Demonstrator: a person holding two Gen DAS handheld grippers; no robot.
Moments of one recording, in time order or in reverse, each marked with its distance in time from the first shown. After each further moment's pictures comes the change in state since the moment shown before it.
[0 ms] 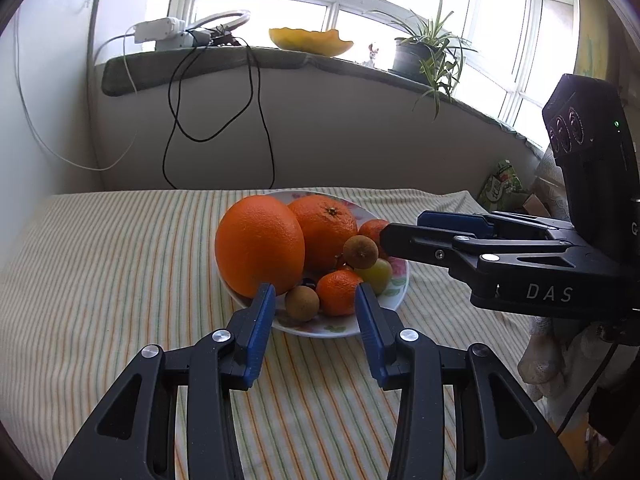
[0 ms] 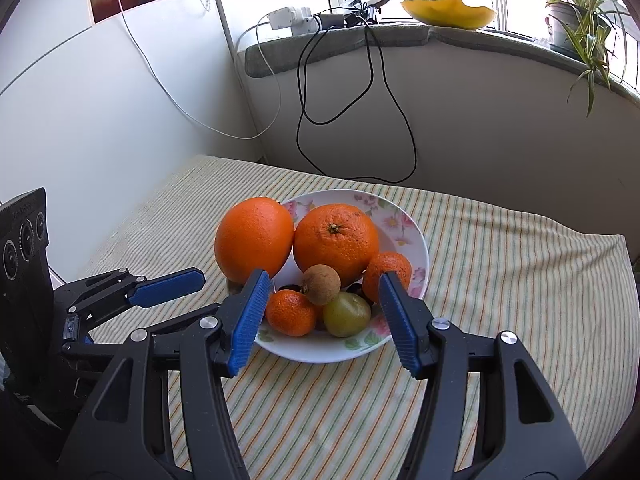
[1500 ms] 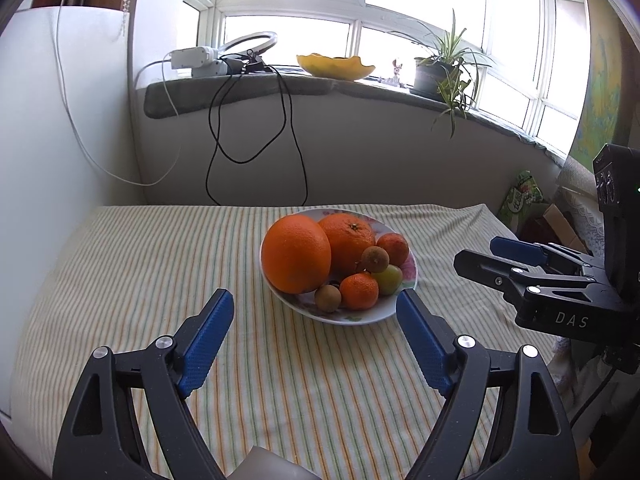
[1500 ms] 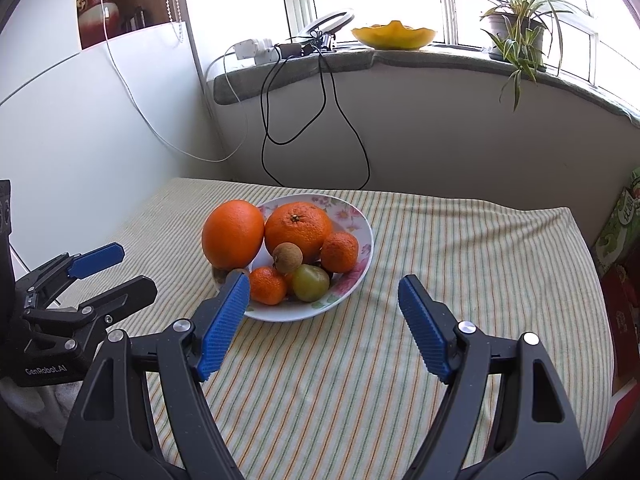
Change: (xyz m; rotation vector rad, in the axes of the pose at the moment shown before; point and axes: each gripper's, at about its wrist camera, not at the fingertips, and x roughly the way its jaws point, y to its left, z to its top) left arm -0.046 -0.009 0.000 -0.008 -0.049 0.135; right arm -0.052 -0.003 -0.030 0.072 -0.091 -0.131
